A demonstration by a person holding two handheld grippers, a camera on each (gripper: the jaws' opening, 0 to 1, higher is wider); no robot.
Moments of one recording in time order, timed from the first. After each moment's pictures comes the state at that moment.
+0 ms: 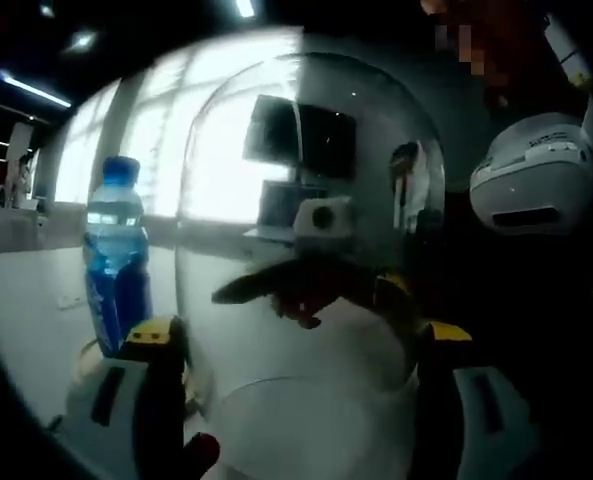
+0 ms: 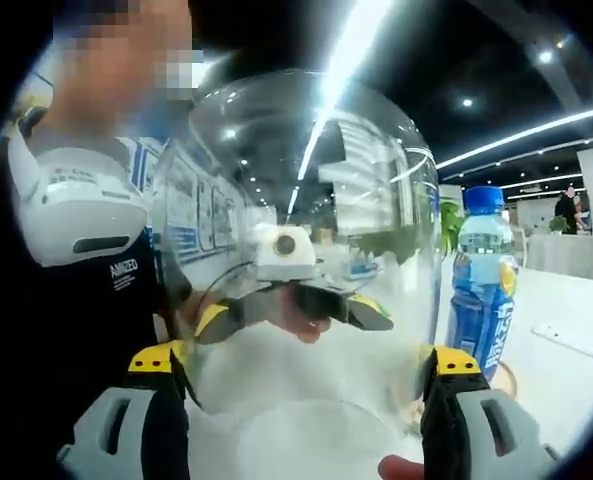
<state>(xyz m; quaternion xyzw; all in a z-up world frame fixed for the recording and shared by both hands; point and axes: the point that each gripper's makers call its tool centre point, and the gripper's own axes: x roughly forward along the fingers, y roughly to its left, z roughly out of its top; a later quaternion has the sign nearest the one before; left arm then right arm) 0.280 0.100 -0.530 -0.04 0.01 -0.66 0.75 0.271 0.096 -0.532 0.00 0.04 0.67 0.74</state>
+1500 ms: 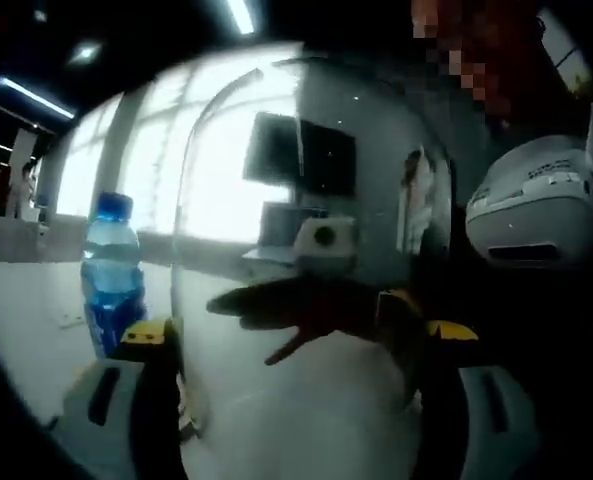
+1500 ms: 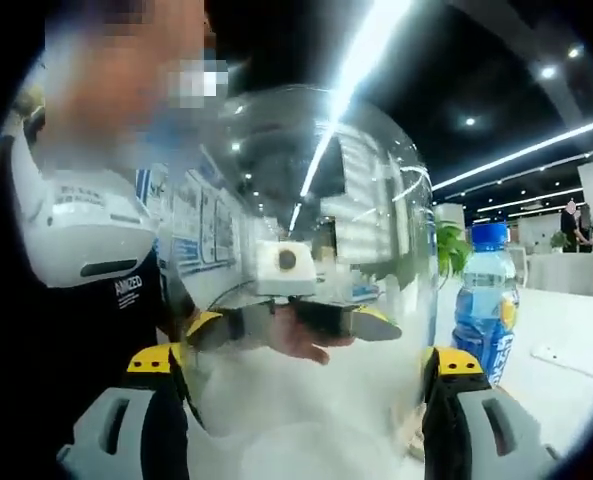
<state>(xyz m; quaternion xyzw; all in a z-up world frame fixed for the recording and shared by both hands) 0.275 0.097 -0.494 -0.06 -0.02 -0.65 0.76 0.271 0.097 -0.500 0.02 0.00 0.67 0.74</state>
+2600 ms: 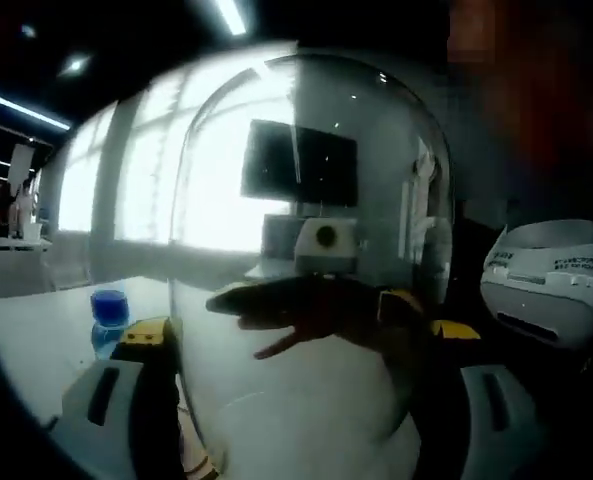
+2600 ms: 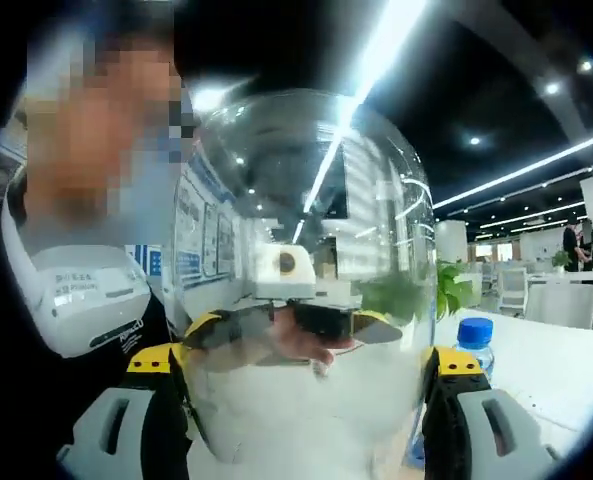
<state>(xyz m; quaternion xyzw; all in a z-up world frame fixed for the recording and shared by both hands) 0.280 0.081 -0.409 -0.03 -0.02 -0.64 0.76 0.272 0.088 -0.411 0.01 -0.04 0.67 0.74</state>
